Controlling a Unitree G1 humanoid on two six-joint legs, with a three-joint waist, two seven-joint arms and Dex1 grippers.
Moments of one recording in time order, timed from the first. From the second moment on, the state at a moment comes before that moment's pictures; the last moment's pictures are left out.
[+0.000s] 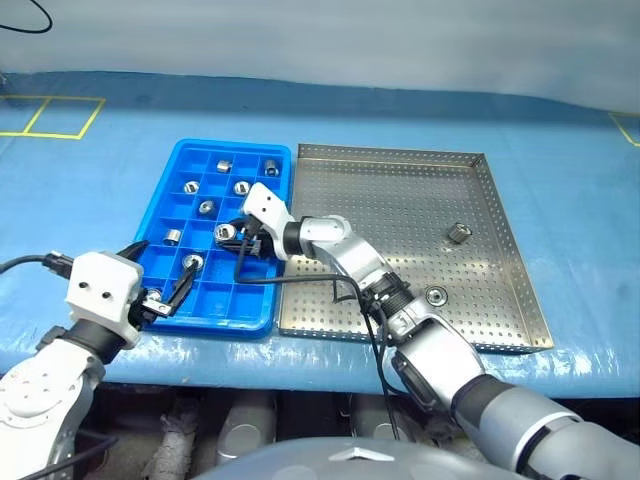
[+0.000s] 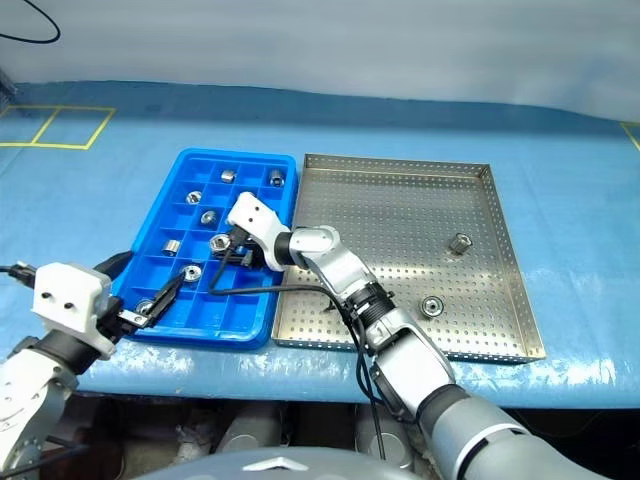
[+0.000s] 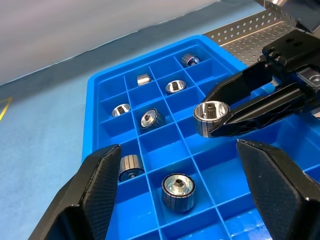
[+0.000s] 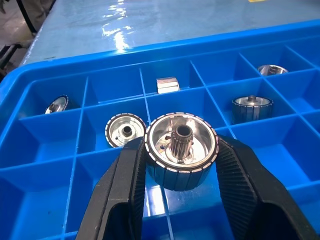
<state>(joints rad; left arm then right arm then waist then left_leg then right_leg) 0.40 0.48 0.41 -0.94 -0.32 0.67 -0.41 -0.80 0.08 0.39 0.58 0.09 0.24 0.76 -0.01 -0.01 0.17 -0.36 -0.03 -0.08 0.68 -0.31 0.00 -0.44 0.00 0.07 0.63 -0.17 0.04</state>
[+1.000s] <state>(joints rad) -0.20 0.37 -0.10 -0.56 -0.37 0.60 -0.55 -0.41 -0.25 -0.08 -0.16 0.06 0.66 0.34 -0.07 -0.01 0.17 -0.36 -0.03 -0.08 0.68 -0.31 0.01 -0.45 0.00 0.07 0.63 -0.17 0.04</state>
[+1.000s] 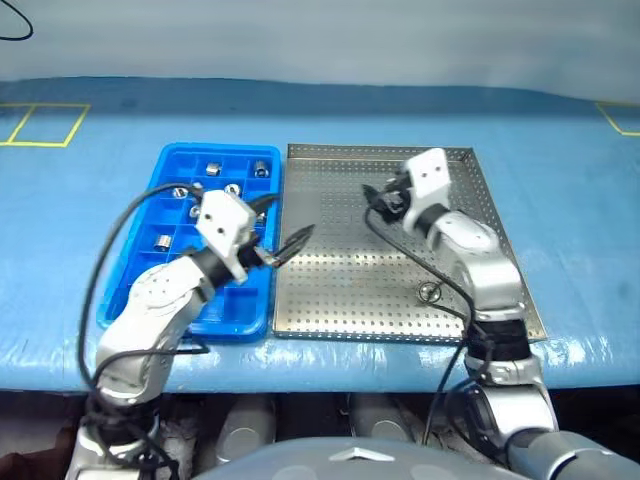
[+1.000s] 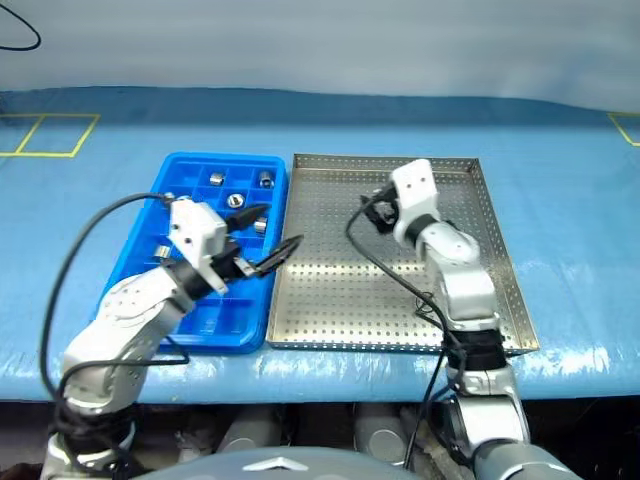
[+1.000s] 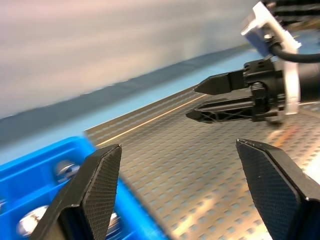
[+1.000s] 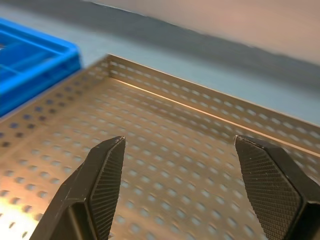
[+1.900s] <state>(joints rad) -0.37 0.32 -0.28 -0.28 -0.23 0.49 -0.59 -0.42 -0.12 -0.24 0.07 0.15 0.66 0.10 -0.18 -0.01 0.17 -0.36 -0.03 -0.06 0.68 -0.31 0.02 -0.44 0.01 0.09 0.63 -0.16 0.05</state>
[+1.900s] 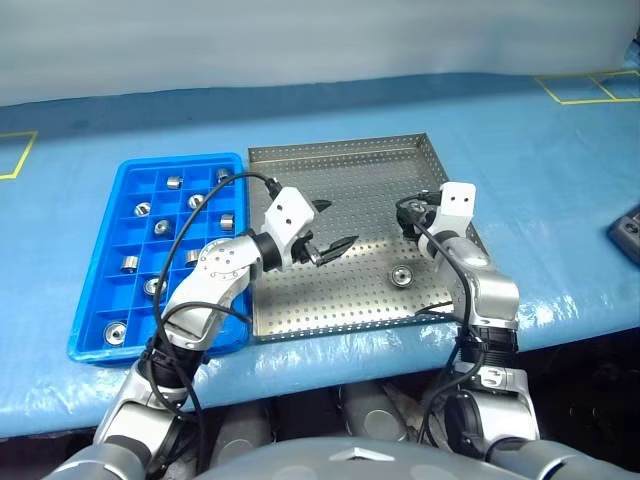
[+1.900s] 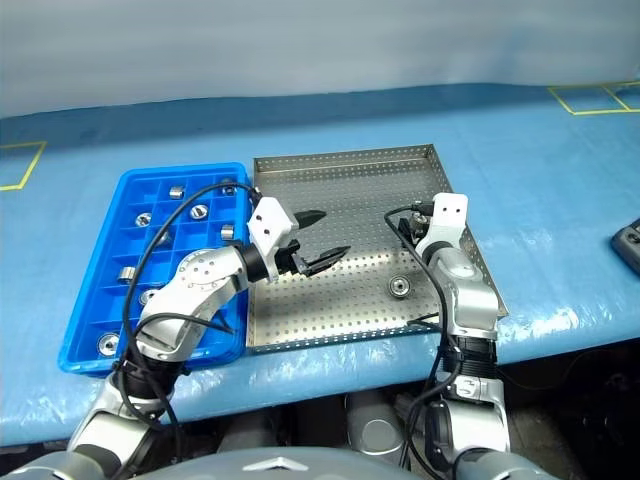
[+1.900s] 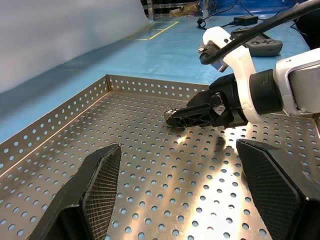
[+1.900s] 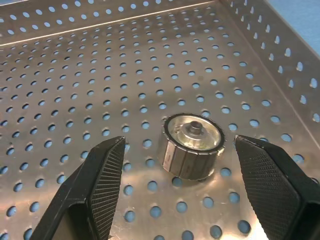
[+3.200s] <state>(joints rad) -0.23 0.39 -0.18 -0.44 -0.21 0.52 -0.57 -0.43 -0.12 -0.01 -0.06 0.23 0.68 0.22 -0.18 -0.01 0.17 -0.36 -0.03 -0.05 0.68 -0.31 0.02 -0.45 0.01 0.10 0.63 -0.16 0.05</state>
